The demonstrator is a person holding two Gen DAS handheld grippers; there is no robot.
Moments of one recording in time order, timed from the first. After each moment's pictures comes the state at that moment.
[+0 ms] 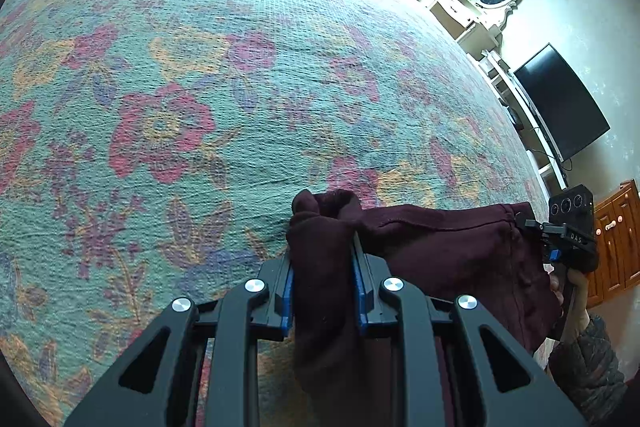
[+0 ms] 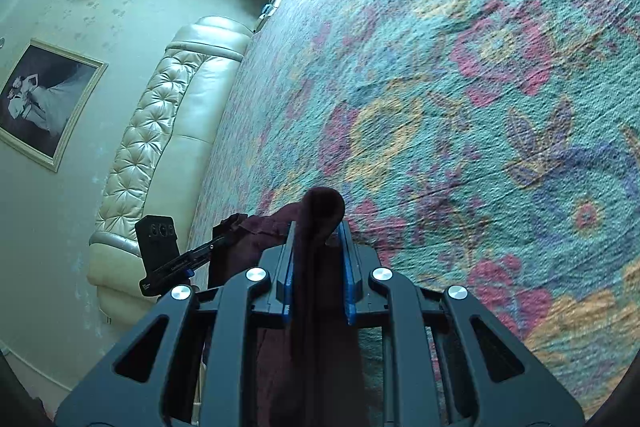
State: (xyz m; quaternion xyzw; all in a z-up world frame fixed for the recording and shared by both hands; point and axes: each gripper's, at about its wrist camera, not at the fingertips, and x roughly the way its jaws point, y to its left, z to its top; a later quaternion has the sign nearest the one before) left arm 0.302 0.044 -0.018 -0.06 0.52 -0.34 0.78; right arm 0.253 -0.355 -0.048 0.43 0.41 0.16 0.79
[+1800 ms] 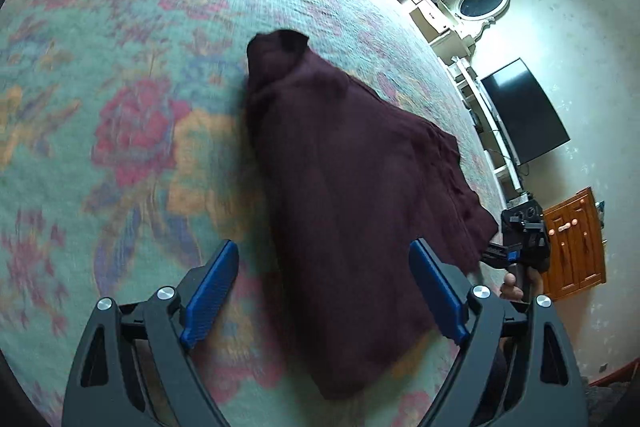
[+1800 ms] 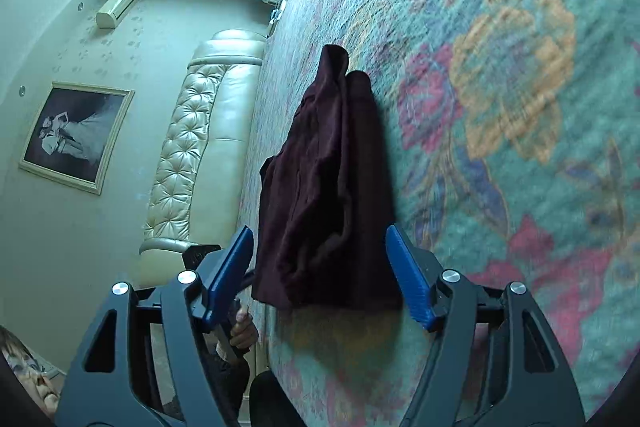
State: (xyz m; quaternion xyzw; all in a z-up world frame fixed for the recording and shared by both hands) left arm 0.187 0.116 -0.034 -0.15 0.54 -0.38 0.73; right arm 0.123 -0.350 -0.060 0.52 0.38 0.19 0.74
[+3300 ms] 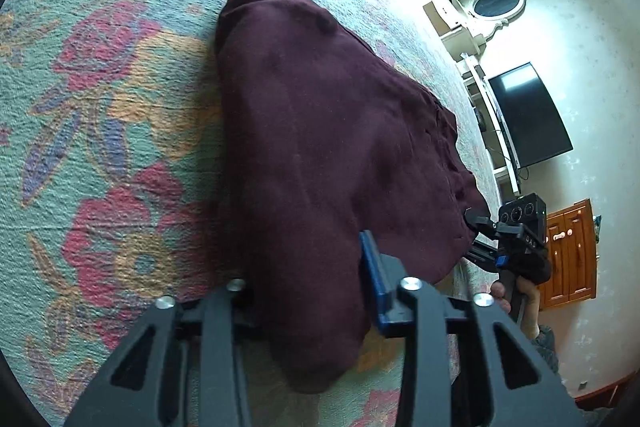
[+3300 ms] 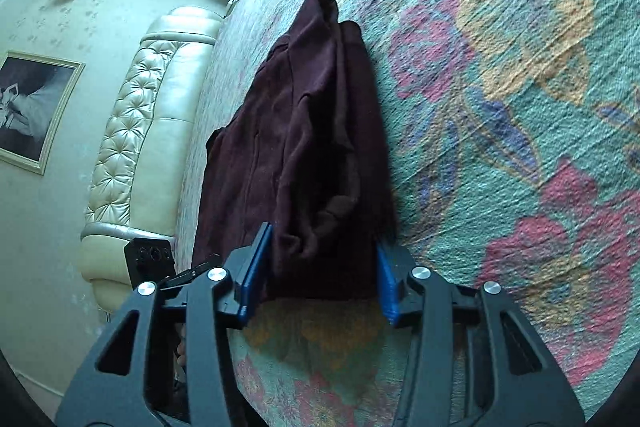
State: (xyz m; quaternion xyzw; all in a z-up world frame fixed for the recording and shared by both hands) left arm 0.160 0.094 -0.045 -0.17 0.57 -0.36 0.71; right arm 0.145 -0.286 -0.054 0.45 0.45 0.12 0.76
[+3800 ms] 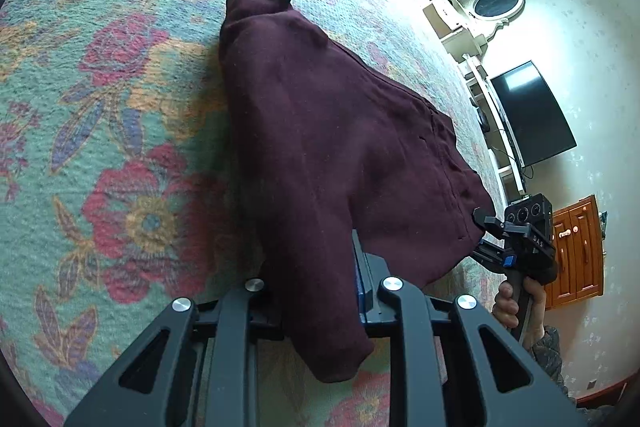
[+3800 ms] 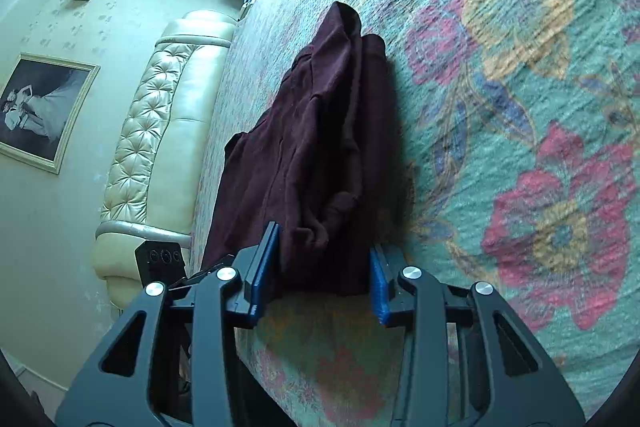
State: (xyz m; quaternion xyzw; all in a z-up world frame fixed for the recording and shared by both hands) left arm 0.143 0.110 -0.030 -0.16 0.56 -0.36 0.73; right arm 0.116 -0.297 -0.043 0.46 0.44 0.14 0.76
